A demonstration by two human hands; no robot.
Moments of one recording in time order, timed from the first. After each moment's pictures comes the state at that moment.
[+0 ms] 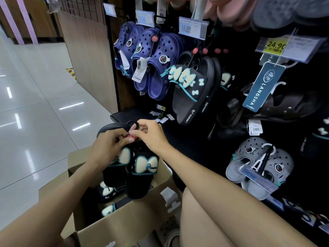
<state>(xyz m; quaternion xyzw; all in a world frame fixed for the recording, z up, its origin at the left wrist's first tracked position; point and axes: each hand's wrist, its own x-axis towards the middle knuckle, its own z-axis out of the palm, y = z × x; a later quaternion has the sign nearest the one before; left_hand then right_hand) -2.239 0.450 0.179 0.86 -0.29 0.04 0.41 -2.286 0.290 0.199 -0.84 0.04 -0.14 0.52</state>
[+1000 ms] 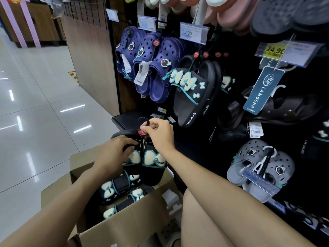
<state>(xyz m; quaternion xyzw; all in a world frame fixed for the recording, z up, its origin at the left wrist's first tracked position) -2.244 0.447 0.171 0.90 -0.34 0.04 0.28 -2.289 0.283 0.205 -0.82 0.14 -0.26 0.48</state>
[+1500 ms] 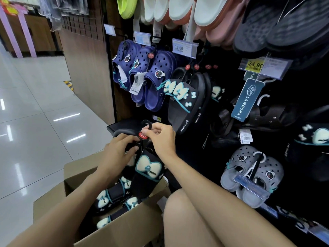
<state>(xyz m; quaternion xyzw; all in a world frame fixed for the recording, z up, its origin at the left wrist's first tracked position) -2.257 0.430 0.187 0.87 -0.34 0.09 0.33 -2.310 0.277 0.224 -0.77 0.15 -0.28 0.55</state>
